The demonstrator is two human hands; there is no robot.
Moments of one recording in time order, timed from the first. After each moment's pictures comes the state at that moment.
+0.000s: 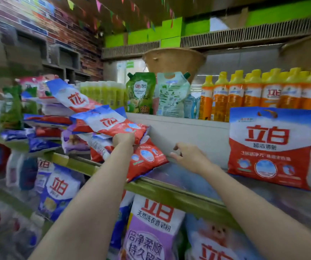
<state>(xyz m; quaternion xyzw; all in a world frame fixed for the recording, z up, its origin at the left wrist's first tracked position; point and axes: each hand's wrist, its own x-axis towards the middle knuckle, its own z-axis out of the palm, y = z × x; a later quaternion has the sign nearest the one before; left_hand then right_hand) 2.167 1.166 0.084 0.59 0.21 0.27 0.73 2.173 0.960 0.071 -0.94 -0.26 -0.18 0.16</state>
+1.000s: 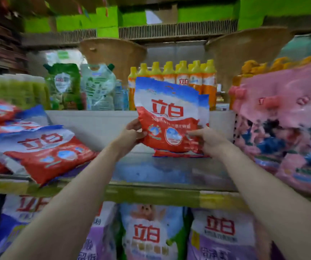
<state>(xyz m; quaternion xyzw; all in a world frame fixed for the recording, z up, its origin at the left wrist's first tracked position) 2.173 0.947 0.083 0.67 -0.21 0.09 0.71 2.169 0.713 0.084 -0.63 -0.10 -0.02 0.77</state>
